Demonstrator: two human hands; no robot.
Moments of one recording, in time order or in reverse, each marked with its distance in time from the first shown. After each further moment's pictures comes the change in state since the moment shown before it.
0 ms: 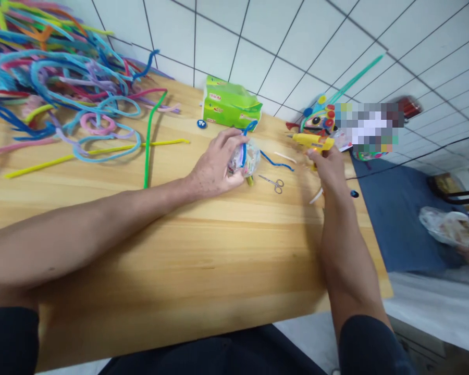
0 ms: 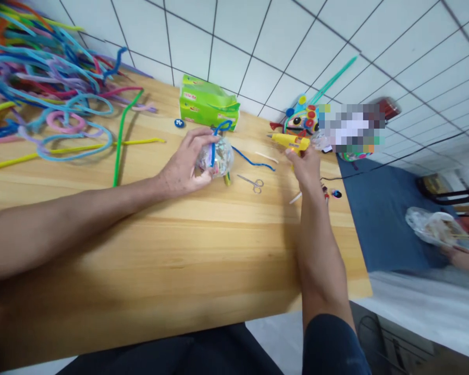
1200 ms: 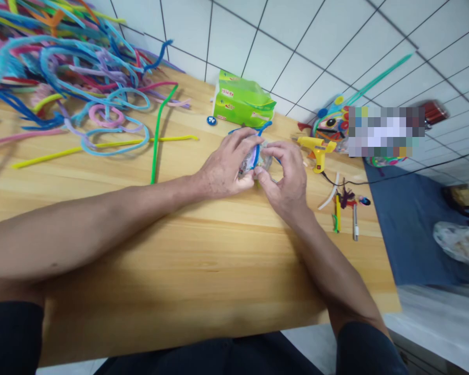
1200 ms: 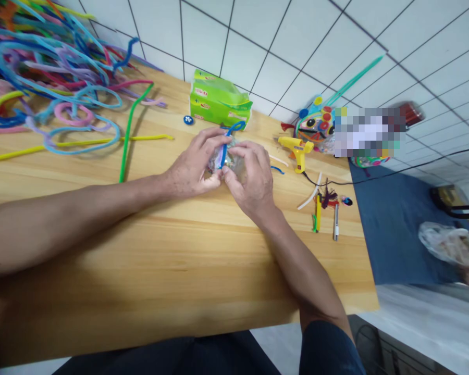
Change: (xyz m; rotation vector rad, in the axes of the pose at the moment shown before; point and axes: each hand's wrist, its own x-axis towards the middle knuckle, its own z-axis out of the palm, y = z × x) left_hand 0.002 0.004 -0.002 0.023 -0.062 -0.002; right_hand -0.101 -0.102 0.103 -0.159 -0.114 -0.775
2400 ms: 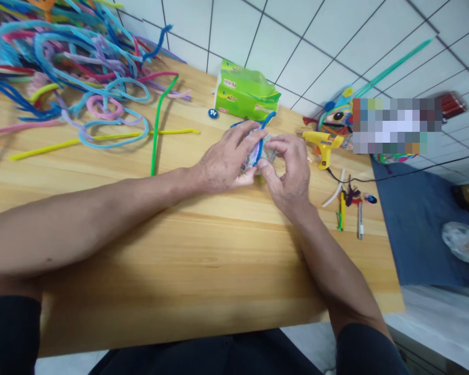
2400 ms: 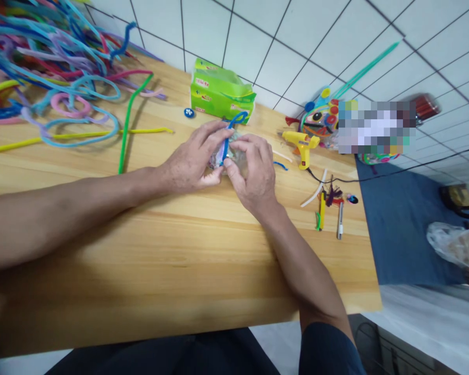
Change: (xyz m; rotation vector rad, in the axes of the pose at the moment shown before) left_hand -0.002 -0.010 0.000 0.061 -0.060 0.026; right_hand -0.002 0.004 0.003 -0.012 -0.017 -0.022
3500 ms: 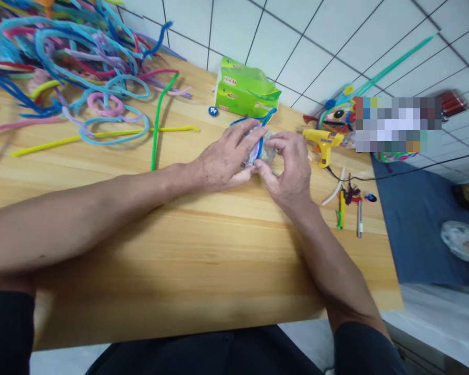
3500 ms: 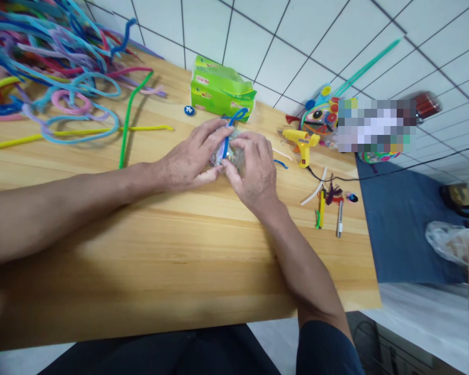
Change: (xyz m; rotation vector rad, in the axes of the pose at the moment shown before) left_hand -0.002 -0.002 -0.004 -0.029 -0.026 0.034; right_hand 0.000 0.003 0.000 -0.040 -0.035 0.011
